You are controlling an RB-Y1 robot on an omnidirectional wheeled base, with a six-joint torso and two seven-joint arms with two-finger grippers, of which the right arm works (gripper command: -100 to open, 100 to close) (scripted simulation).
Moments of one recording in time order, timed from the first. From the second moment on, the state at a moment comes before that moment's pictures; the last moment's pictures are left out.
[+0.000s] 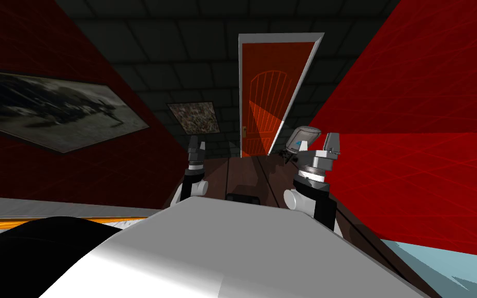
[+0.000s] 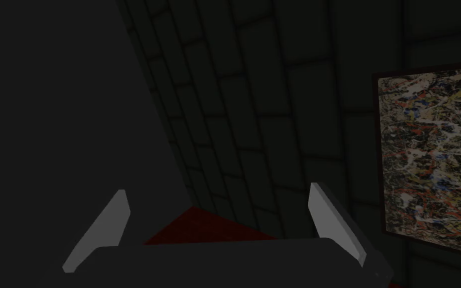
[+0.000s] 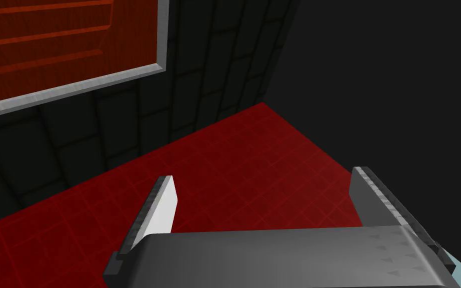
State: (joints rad) arm 0.49 0.02 0.00 -2.36 -0.11 -0.46 0.14
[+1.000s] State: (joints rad) arm 0.37 -0.06 0.10 -2.19 -0.22 -0.46 -0.06
